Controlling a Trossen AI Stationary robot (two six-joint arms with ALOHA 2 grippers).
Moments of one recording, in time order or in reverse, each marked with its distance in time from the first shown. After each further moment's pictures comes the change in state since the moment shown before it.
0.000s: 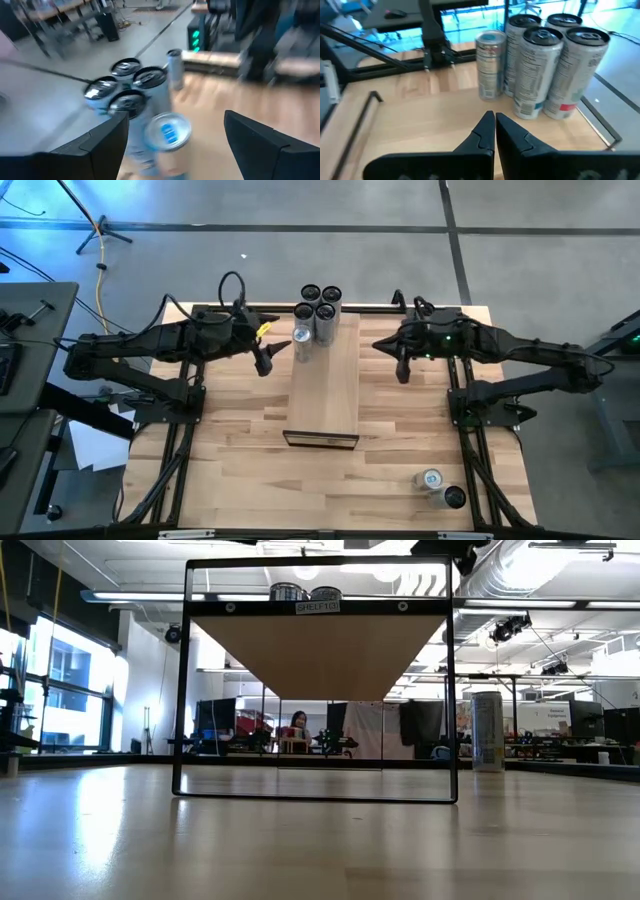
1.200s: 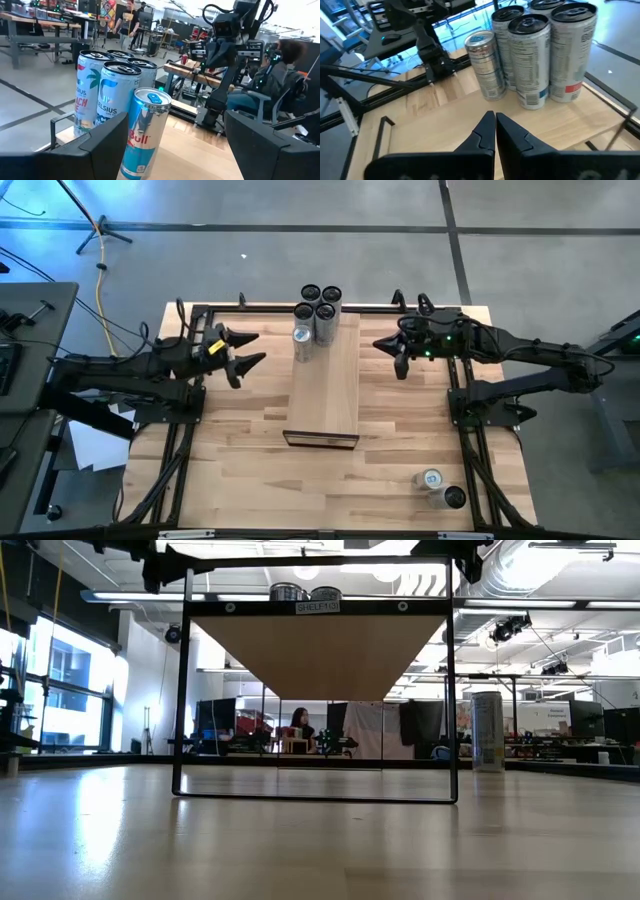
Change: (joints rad) left arm 0.000 -0.481 -0.655 0.538 0.115 -0.229; right arm 0.000 -0.003 -0.002 -0.002 0.022 0.247
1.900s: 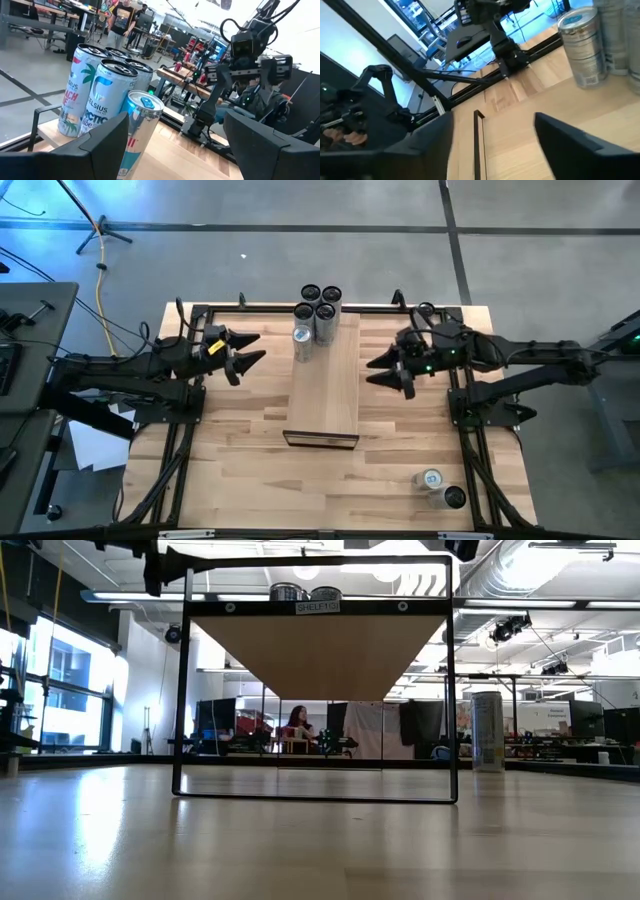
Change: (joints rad) left arm 0.000 0.010 0.001 0.036 0.003 -0.147; right arm 0.149 0.025 0.000 0.139 -0.175 0.258
